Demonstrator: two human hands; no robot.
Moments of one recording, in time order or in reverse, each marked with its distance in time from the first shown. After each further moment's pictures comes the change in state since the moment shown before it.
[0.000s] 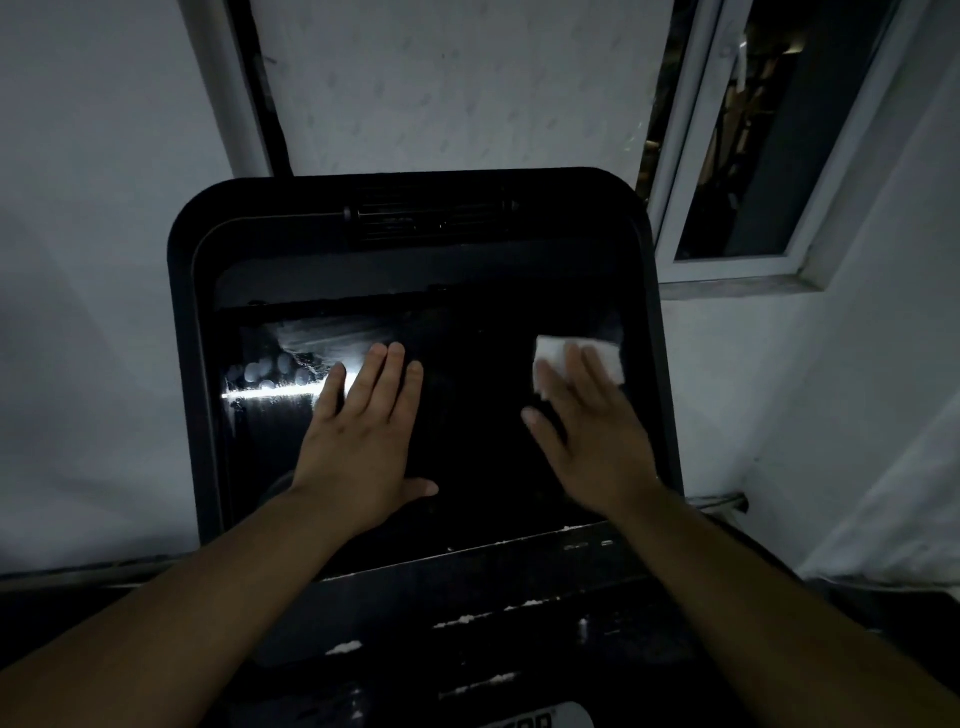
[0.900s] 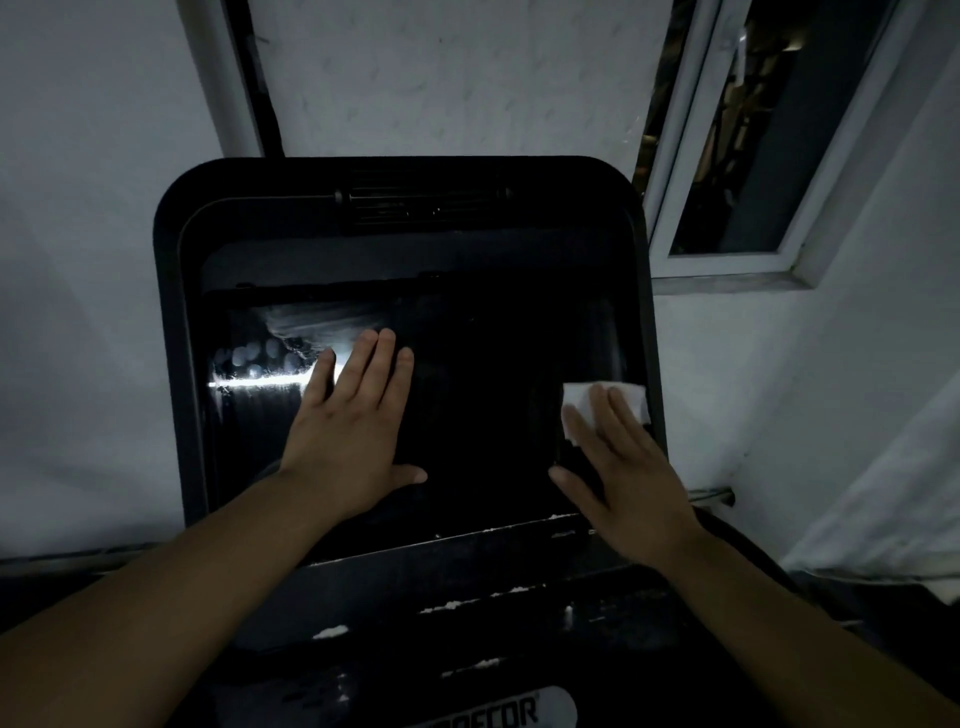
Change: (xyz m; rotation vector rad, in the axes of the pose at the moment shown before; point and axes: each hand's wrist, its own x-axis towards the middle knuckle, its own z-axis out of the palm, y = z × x) left_hand -0.001 -0.001 0.001 -0.014 0.011 0.015; right_hand -0.064 0.030 -0.009 0.099 -0.119 -0.004
